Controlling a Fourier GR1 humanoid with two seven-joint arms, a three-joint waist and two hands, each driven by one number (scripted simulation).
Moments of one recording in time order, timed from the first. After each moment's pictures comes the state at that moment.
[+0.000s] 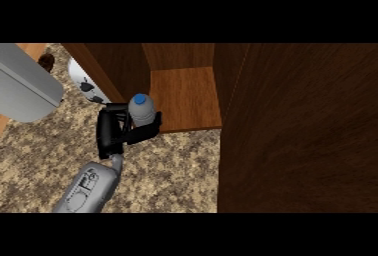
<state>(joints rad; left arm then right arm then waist) -0.33 0.15 -0.28 -1.26 0.06 0.69 -0.09 0.50 -0.11 0.40 -2.07 -0.23 0.15 -0.21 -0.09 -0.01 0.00</state>
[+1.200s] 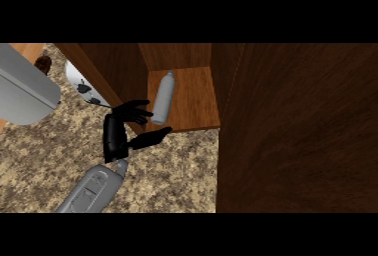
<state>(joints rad) -0.35 0.21 -0.42 -1.23 -0.08 0.84 -0.04 0.48 -0.11 0.40 -2.05 -0.24 0.15 -0.21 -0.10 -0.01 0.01</state>
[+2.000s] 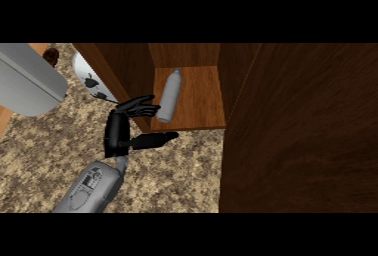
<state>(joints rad) -0.35 0.17 -0.35 -1.23 0.18 0.57 -0.25 0.50 -0.10 0.39 -2.06 -0.22 0.13 -0.23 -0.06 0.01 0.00</state>
